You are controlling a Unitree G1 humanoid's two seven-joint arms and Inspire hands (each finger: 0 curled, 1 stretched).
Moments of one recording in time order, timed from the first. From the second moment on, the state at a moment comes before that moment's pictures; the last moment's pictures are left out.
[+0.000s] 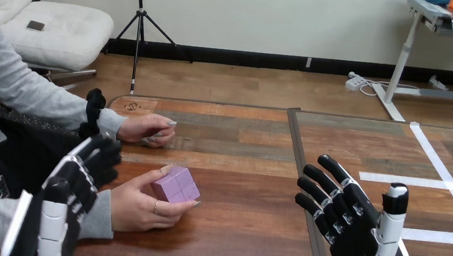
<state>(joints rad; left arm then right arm) 0.43 0.15 0.04 -0.03 -0.31 -0.54 -0.24 0.30 -0.04 -0.10 -0.07 0.41 -0.07 0.41</state>
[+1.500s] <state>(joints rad) 0.47 0.14 -0.04 -0.09 -0.29 -0.48 -0.28 0.32 -0.04 -0.09 -0.08 0.47 -0.12 0.45</state>
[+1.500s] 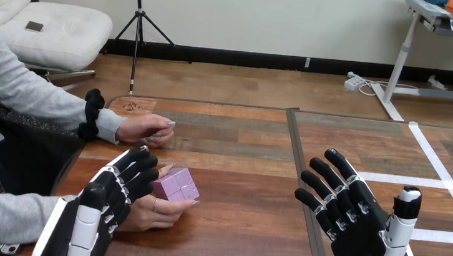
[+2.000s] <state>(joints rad) 0.47 0.14 -0.03 -0.09 -0.29 -0.48 -0.27 0.32 -0.04 -0.09 -0.08 0.47 -0.12 0.46</state>
